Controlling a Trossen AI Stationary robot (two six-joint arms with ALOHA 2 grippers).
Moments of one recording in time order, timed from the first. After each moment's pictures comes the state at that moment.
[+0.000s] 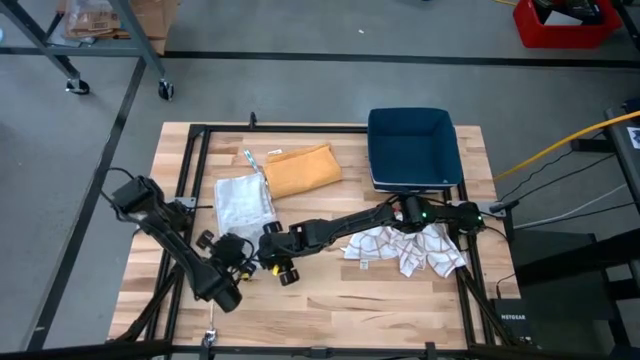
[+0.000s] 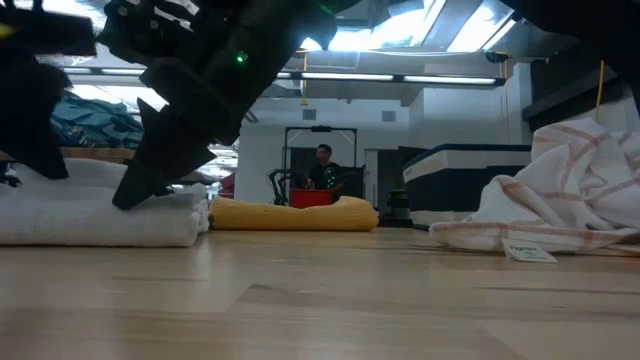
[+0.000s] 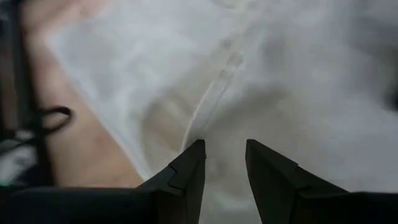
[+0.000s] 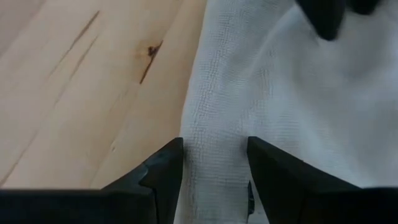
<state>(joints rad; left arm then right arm) -0.80 1.72 0.99 -1.24 -0.64 -1.86 0.20 2.51 2.16 -0.55 0.01 -0.24</state>
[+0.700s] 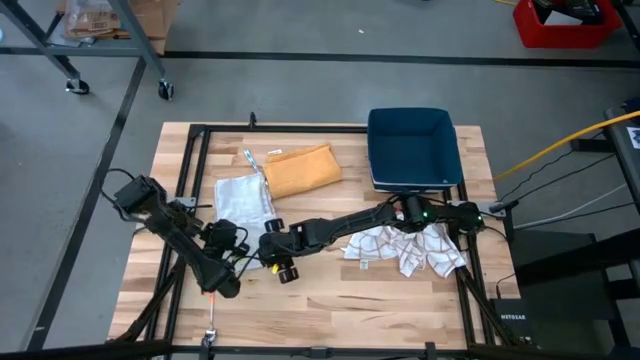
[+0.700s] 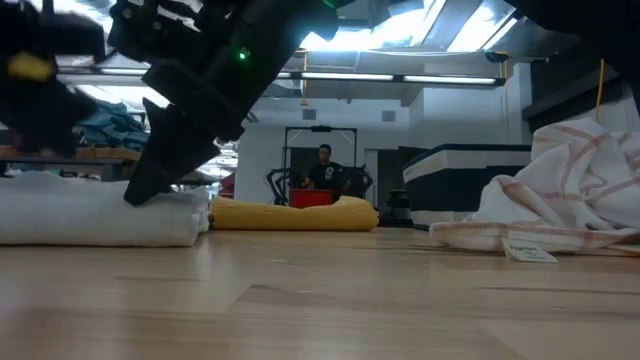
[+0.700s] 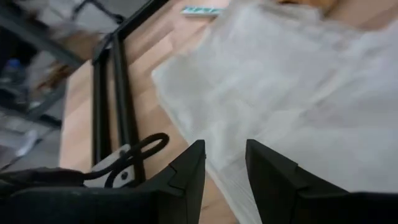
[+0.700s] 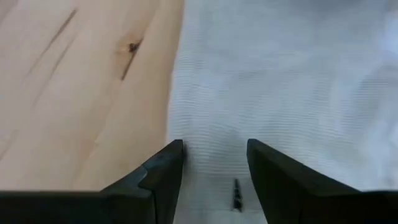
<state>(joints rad) -0.76 1.71 0.98 -1.54 -0.64 -1.98 0.20 2.49 2.16 -0.58 0.09 -0.21</state>
